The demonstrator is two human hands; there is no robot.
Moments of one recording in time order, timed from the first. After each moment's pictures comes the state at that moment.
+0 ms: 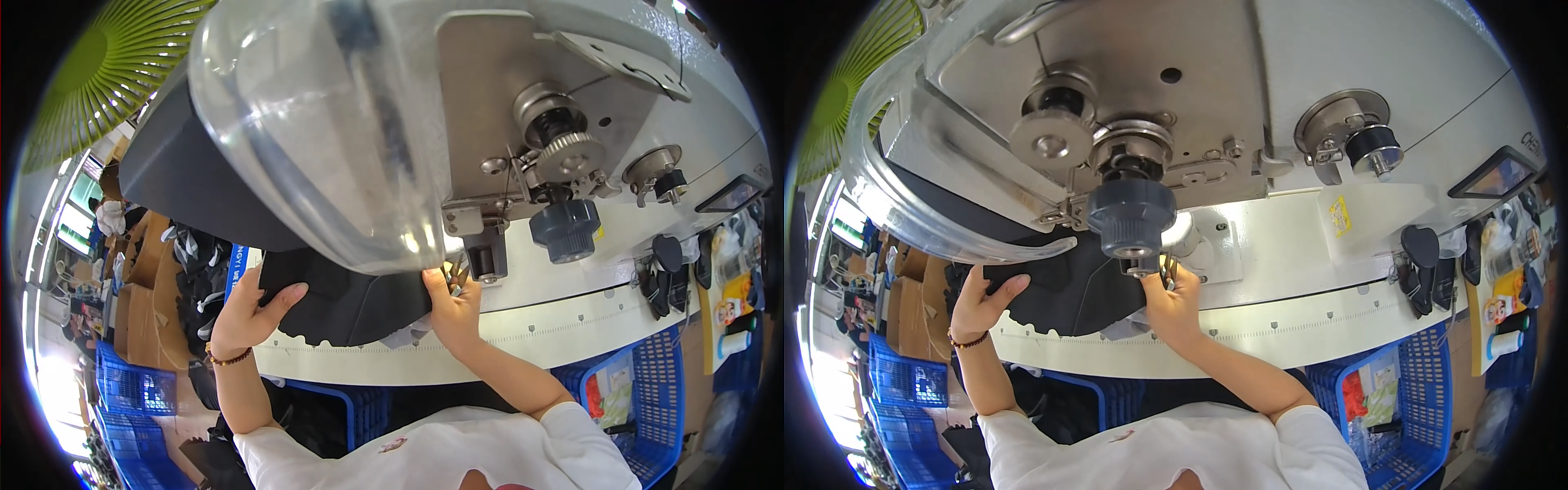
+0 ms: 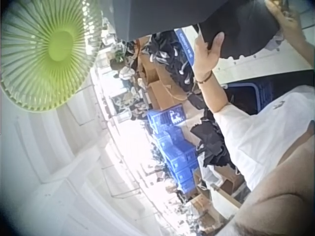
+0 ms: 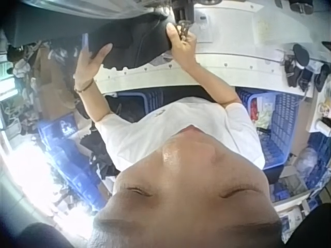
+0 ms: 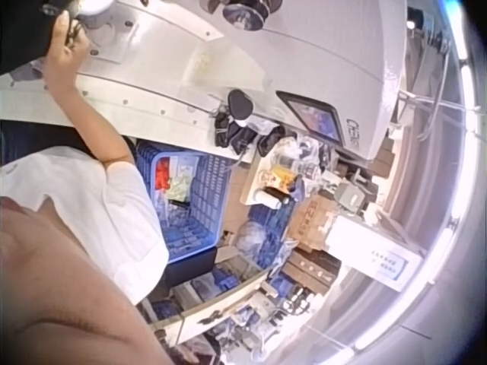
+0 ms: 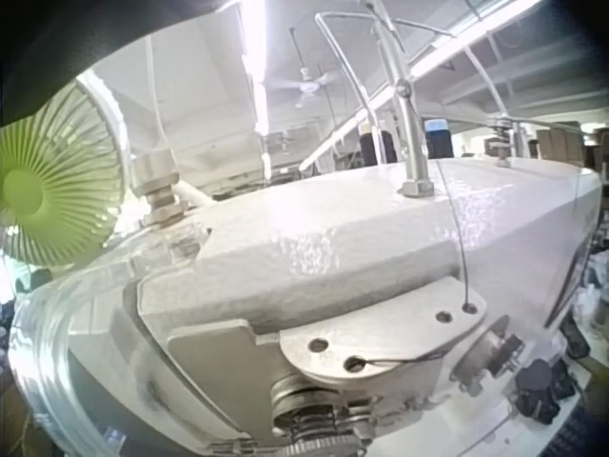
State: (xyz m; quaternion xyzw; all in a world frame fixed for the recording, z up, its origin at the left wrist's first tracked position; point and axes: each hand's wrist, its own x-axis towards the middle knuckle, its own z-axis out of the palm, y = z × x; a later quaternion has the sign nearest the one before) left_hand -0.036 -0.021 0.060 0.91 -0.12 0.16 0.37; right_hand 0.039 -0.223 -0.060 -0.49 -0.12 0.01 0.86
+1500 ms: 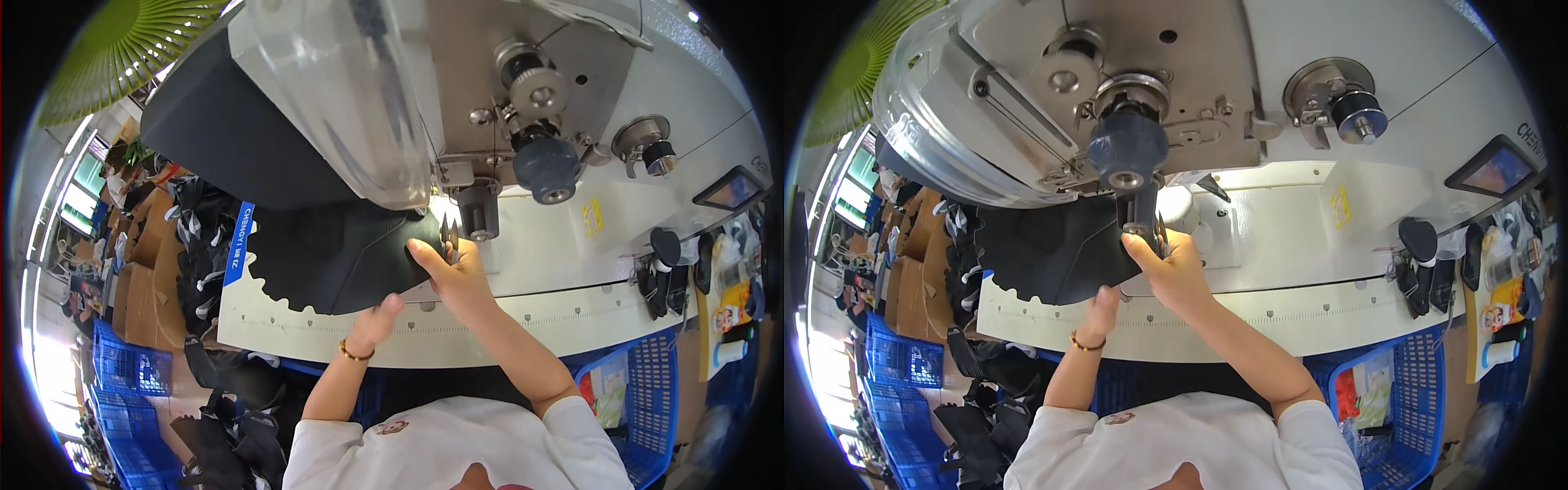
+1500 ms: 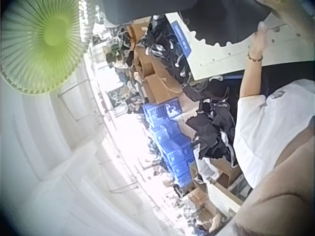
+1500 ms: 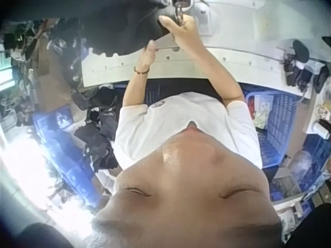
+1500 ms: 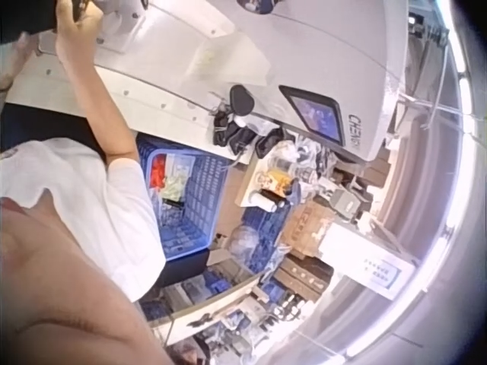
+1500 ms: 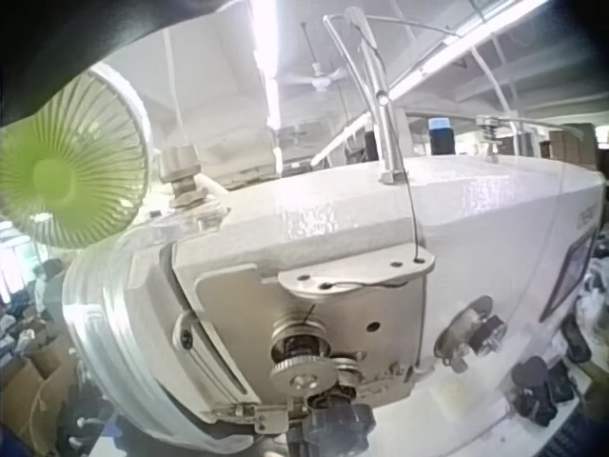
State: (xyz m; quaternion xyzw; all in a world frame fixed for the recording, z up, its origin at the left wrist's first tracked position) left_hand -0.021 -0.110 -0.098 0.69 -0.01 0.19 0.70; right_hand 0.054 -0.244 -0.024 -0.54 -0.18 0.21 0.80
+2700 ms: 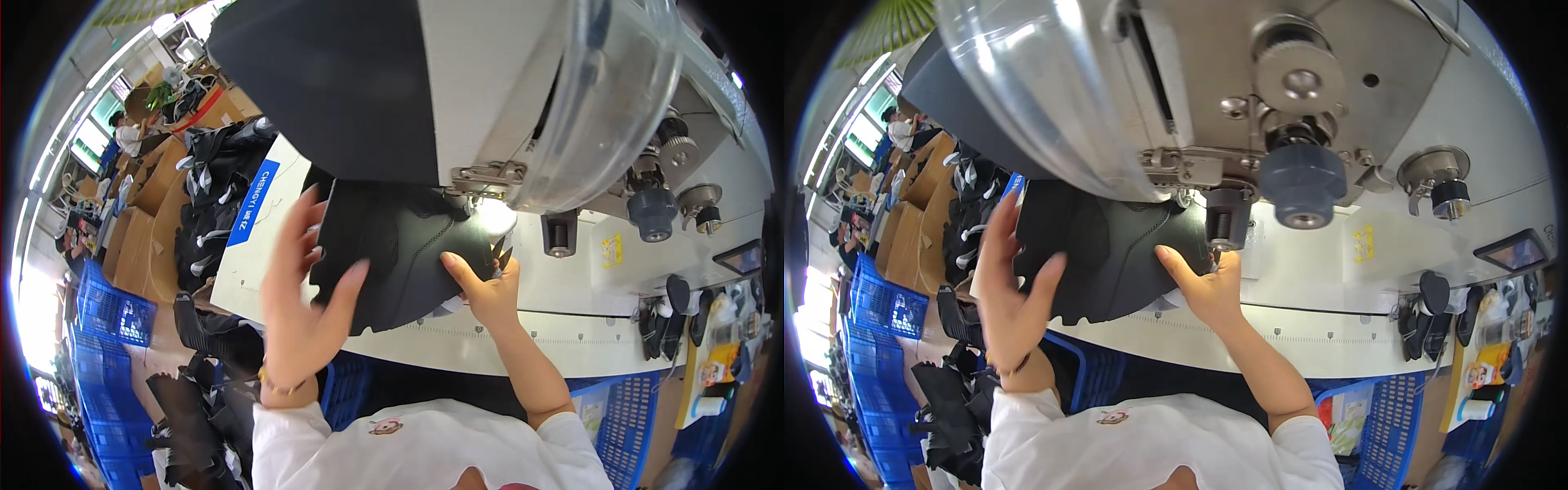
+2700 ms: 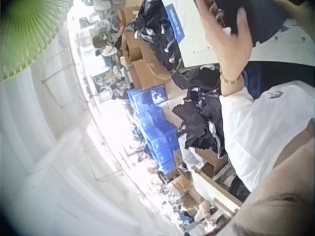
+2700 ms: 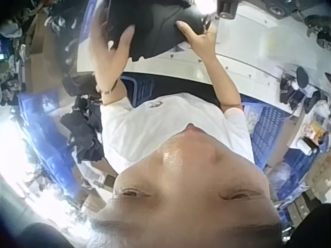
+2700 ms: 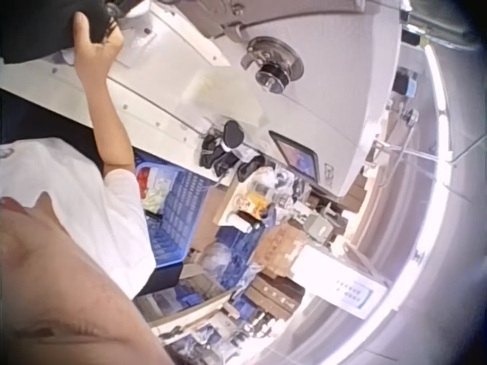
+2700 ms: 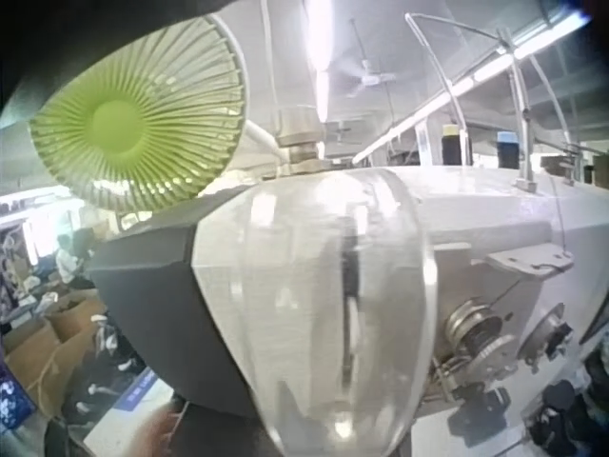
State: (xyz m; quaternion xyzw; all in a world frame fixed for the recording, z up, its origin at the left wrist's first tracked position) left_hand -0.058 -0.113 0.056 0.83 0.10 0.41 0.36; right_hand 0.052 -0.242 -0.037 -0.61 -0.20 0.11 0.76
